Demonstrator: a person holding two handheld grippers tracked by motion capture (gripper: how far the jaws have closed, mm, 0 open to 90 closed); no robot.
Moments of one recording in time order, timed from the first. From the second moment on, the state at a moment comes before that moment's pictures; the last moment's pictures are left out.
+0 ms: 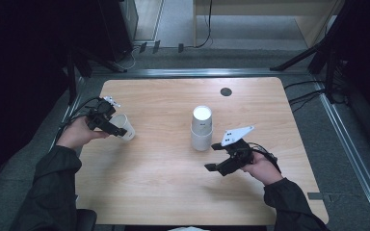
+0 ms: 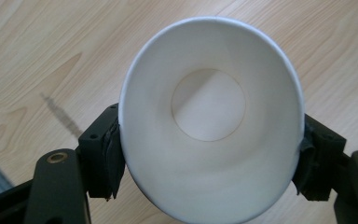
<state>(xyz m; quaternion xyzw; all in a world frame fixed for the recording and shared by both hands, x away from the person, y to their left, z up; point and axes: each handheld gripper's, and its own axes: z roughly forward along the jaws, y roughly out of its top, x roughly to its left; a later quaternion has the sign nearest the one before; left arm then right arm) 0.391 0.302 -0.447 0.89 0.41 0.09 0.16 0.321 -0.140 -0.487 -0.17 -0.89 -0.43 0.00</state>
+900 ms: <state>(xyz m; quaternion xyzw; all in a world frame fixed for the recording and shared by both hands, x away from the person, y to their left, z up) 0.401 0.298 -0.470 0.89 0.42 0.07 0.14 0.322 -0.142 -0.485 -0.17 -0.88 -0.43 0.00</state>
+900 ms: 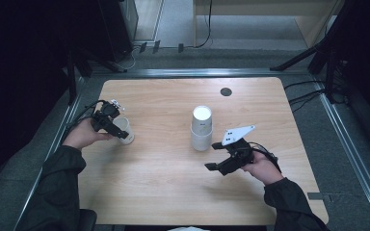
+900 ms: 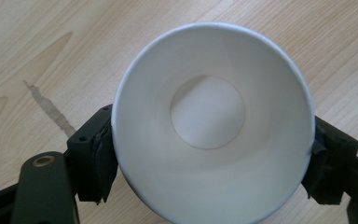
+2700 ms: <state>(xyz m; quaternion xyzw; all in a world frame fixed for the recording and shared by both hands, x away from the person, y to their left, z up) 0.362 0.264 -0.399 0.87 0.37 0.06 0.32 0.335 -0.162 -0.468 -0.24 -0.87 -0.44 -0.04</state>
